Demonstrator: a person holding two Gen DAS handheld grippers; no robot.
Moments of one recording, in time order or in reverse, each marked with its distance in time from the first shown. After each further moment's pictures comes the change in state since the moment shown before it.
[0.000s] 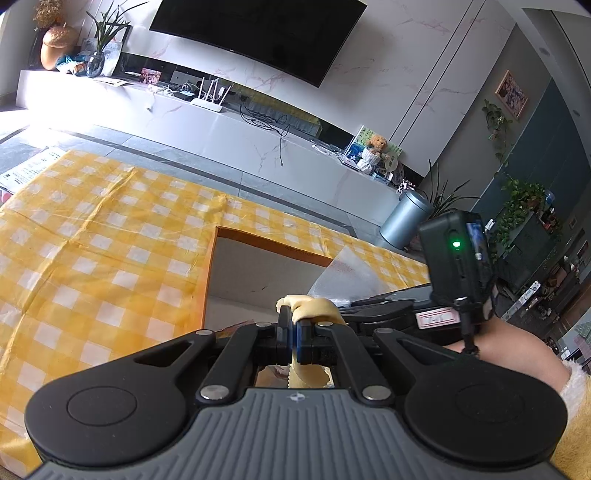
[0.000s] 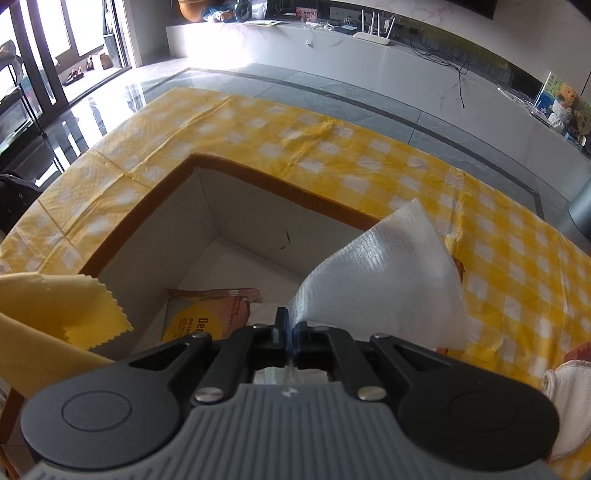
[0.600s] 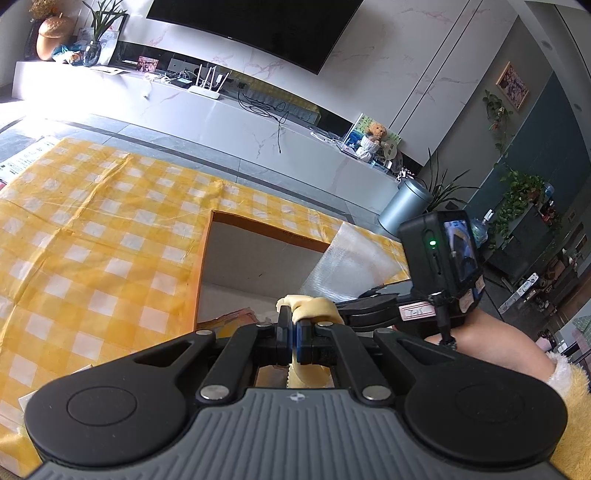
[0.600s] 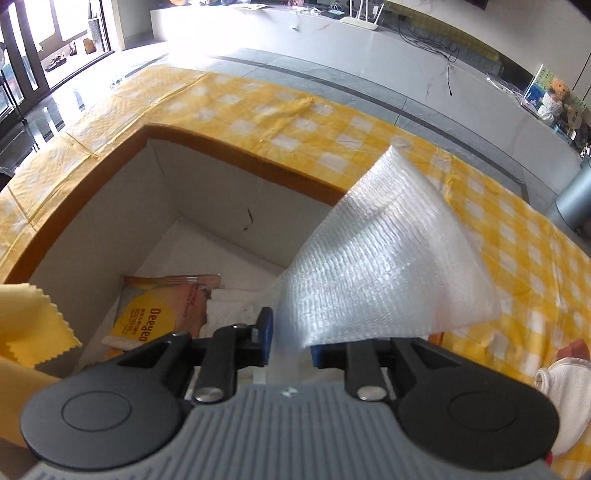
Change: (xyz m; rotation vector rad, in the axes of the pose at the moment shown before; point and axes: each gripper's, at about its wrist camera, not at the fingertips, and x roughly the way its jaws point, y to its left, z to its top) left arm 0.010 -0.002 -0.004 -0.001 0.041 -0.003; right arm 0.016 -0.012 -0.005 0.003 0.010 -0.054
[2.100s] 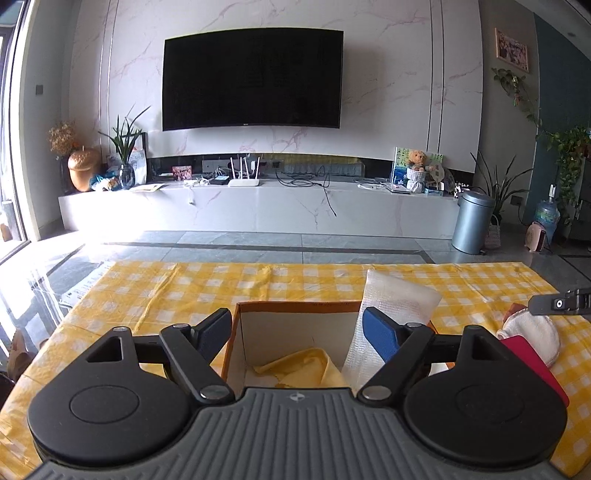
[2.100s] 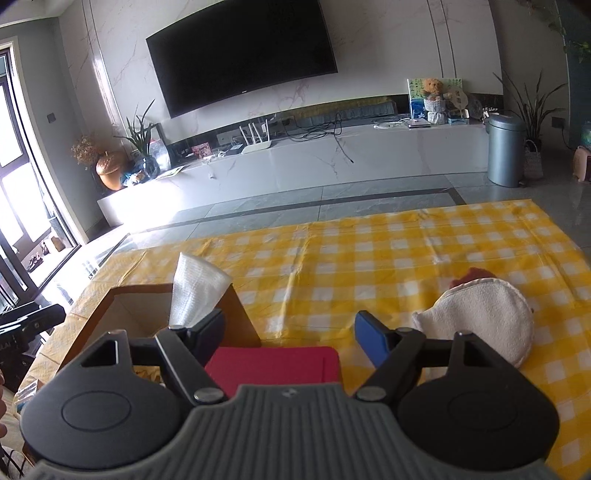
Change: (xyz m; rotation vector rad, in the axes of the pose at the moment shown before) left arm 0.005 -0.079 -0.001 0.317 -0.242 0.327; right arm -0.150 -0.141 -0.130 0.469 -0.447 -0.001
